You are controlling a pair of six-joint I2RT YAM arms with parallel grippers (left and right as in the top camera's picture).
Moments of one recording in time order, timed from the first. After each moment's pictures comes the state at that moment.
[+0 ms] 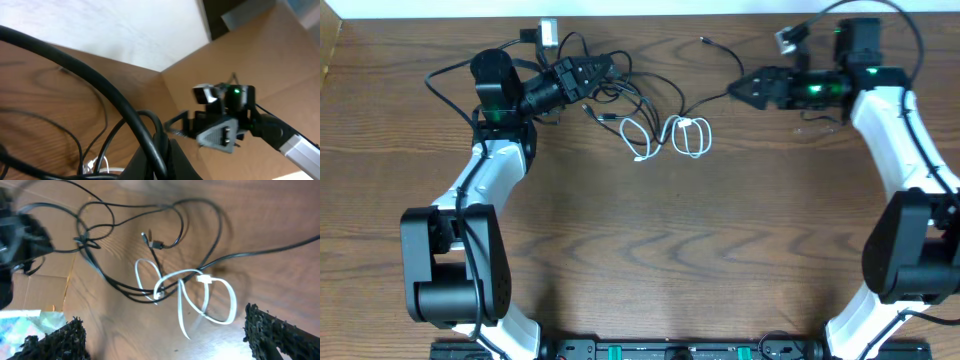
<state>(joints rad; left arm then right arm) 0.02 1.80 1.09 0.63 1.06 -0.88 0.02 1.91 1.54 -0.65 -0.91 0.10</state>
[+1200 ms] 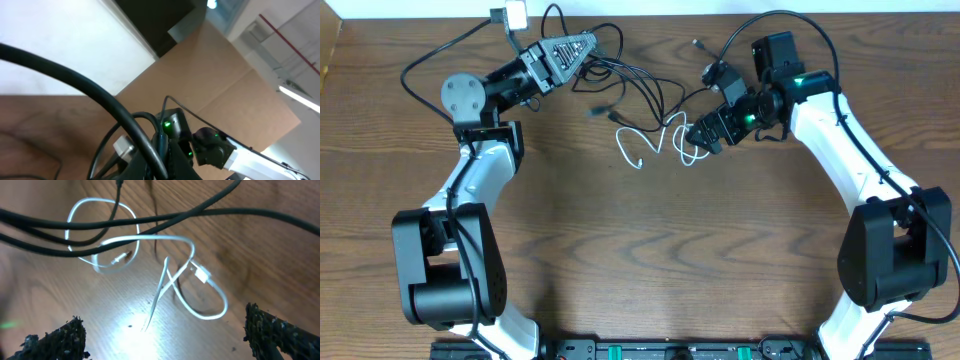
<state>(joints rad) 0.08 1.80 1.09 1.26 1.15 -1.38 0.25 1.91 1.53 -0.77 -0.54 -0.33</state>
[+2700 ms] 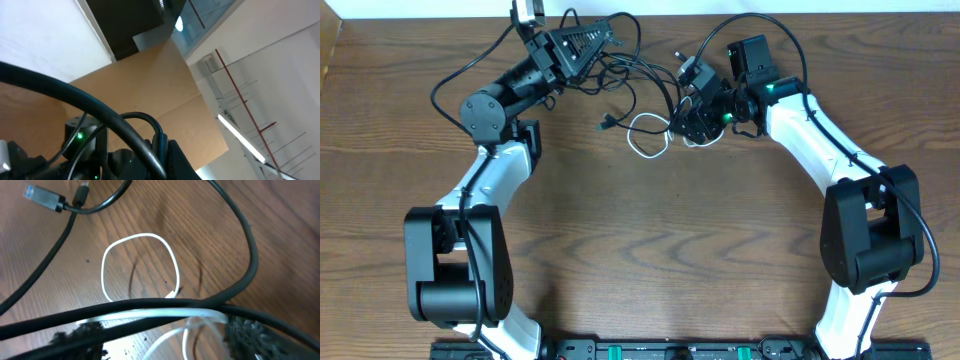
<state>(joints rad) -0.01 1.80 1.09 1.48 1.01 -1.89 0.31 2.01 1.52 -0.51 -0.58 -0.41</state>
